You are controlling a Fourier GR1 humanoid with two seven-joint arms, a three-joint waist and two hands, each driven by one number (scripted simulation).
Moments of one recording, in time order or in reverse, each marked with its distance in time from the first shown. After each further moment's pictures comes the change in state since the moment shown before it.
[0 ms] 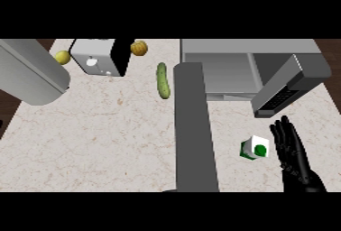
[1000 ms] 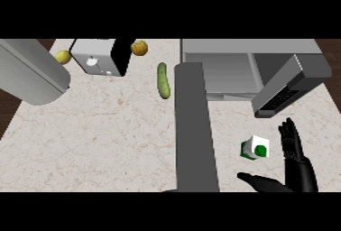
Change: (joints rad) left arm 0.099 -0.017 0.146 -0.042 0.116 -0.151 0.009; right arm -0.116 -0.024 -0.285 0.548 -0.141 0.009 -0.328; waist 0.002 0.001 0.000
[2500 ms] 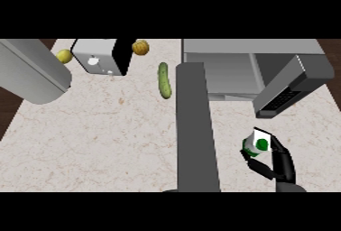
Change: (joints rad) left arm -0.020 -0.066 0.093 -0.028 0.035 -0.095 0.065; right arm -0.434 -0.091 -0.203 1.033 -0.003 0.061 -0.588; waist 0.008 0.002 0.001
